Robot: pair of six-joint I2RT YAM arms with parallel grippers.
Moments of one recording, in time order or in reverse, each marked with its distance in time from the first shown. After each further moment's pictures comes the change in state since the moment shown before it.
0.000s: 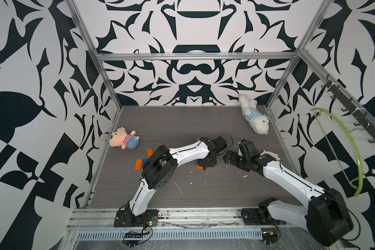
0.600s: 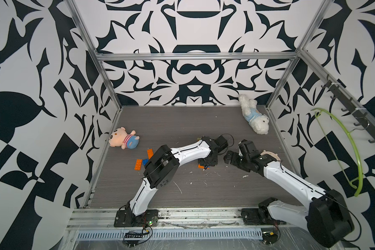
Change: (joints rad) left arm -0.001 0.029 0.038 -0.017 -0.004 0.004; right arm -0.002 -0.019 0.000 -0.023 0.029 0.000
